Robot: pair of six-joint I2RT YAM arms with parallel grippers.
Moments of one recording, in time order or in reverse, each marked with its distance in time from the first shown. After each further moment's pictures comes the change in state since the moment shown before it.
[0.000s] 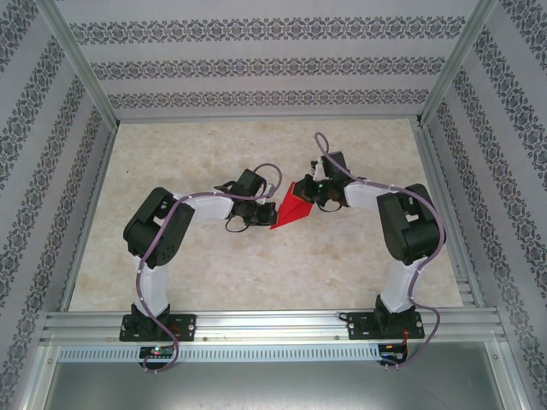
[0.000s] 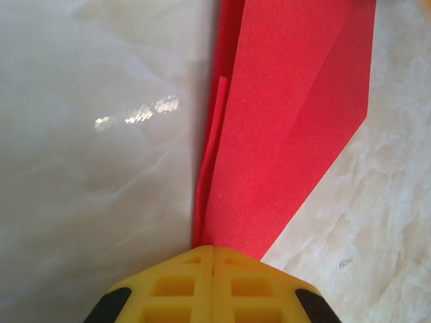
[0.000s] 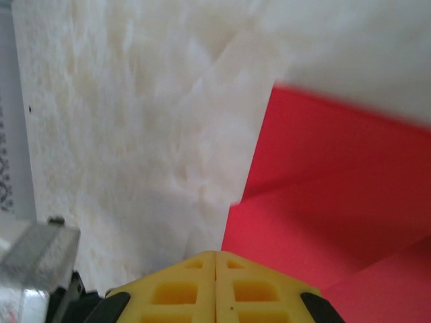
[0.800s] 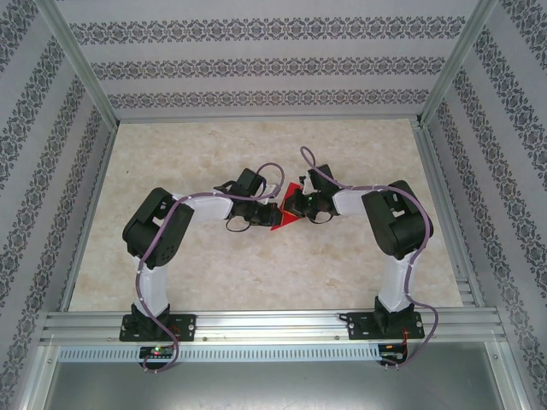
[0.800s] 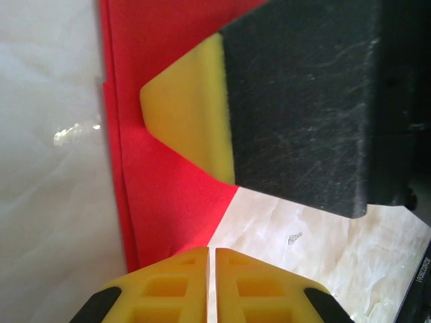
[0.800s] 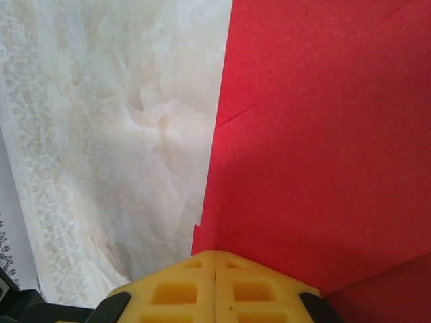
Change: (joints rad) left arm 0.001 -0.010 -0.007 0.056 0.131 0.059; right arm 0.068 0.083 -0.034 0.044 -0.019 0.029
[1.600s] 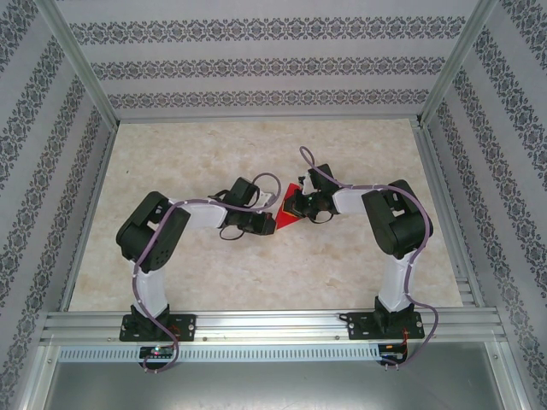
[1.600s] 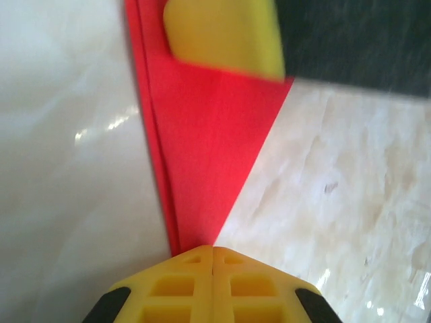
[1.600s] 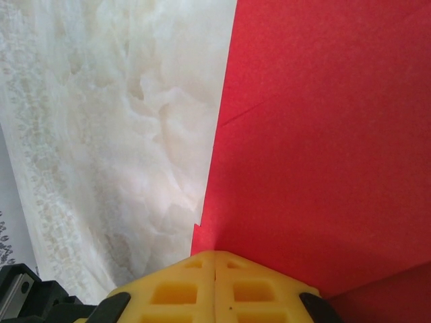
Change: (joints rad) left arm 0.005 -0.062 -0.154 0.066 -0.007 0.100; right arm -0.006 0.006 0.013 -0.036 -0.023 -0.033
